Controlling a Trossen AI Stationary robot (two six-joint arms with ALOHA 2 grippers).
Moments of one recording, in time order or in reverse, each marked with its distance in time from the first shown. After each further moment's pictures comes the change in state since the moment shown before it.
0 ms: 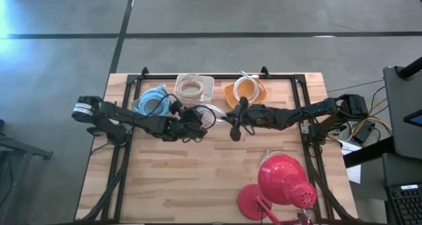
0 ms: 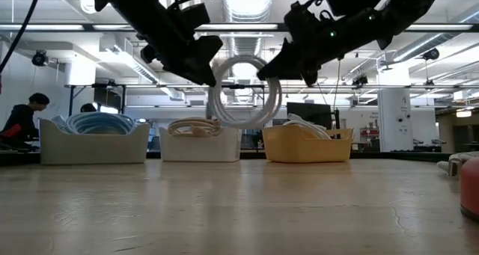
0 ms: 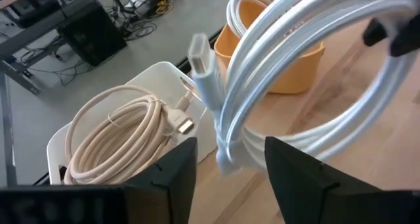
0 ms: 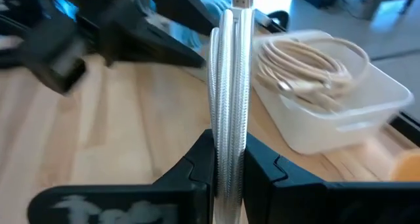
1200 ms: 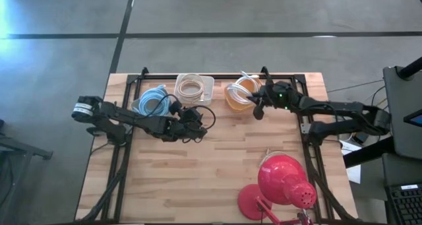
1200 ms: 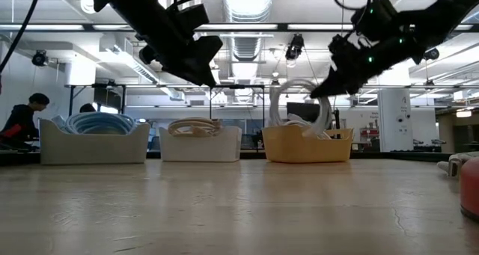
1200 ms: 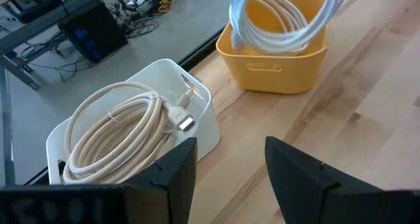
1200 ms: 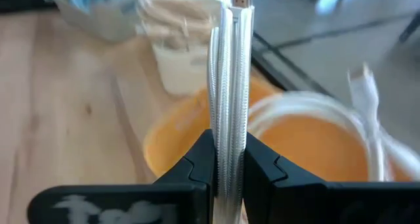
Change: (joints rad) left arm -0.001 0.000 -0.003 -0.003 -0.008 -0.030; right arm -0.461 -0.357 -0.245 -0.175 -0.269 -0.202
